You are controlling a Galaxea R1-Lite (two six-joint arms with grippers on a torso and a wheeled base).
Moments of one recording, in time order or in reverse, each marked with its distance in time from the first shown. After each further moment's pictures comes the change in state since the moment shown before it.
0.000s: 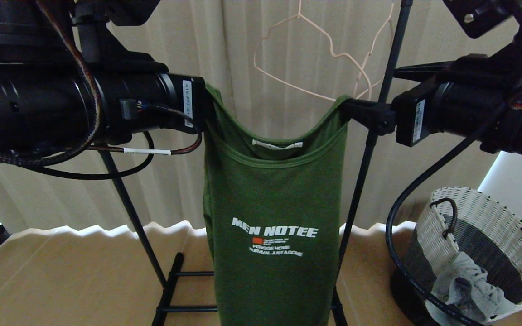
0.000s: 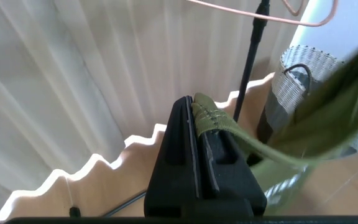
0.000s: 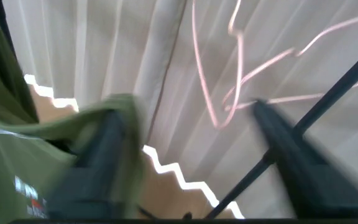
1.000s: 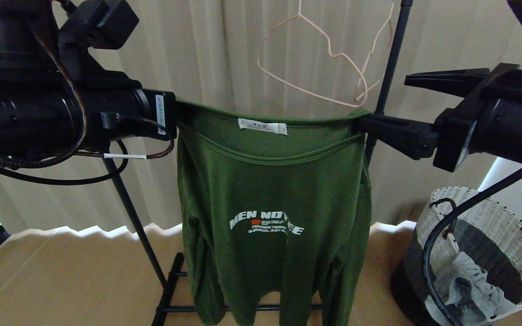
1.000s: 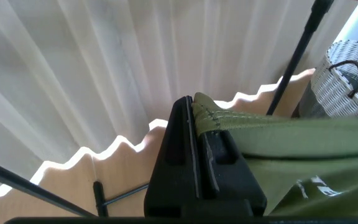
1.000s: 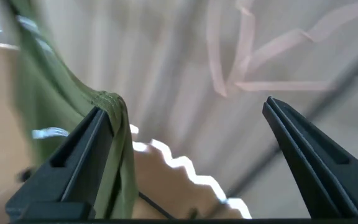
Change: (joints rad) left arm 0.133 -0.014 0.065 -0.003 -0.005 0.000; right arm 0.002 -0.114 0.119 -0.020 0.160 0.003
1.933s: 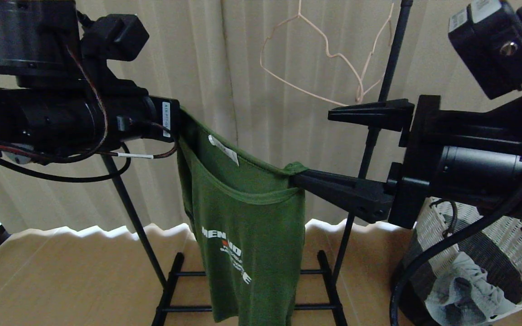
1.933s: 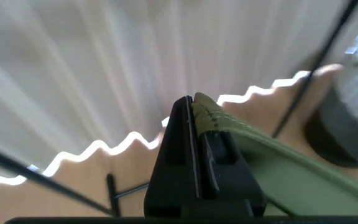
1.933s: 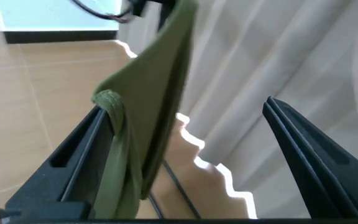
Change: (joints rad) left arm 0.043 0.057 -0.022 0.000 0.038 0.025; right arm 0.140 0.085 0.016 -0.035 0.212 0.004
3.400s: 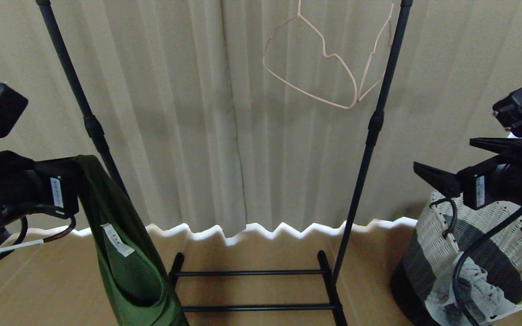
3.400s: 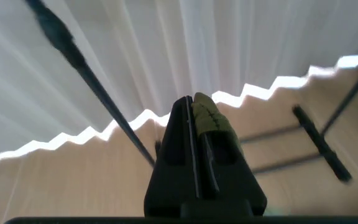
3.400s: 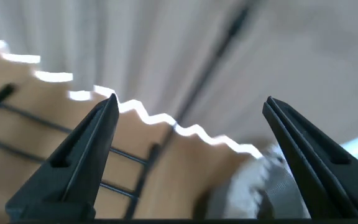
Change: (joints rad) left arm 0.188 -0.391 0.556 -0.197 -0.008 0.123; right arm -0.469 -0.149 0.279 -0.018 -0.370 -0.001
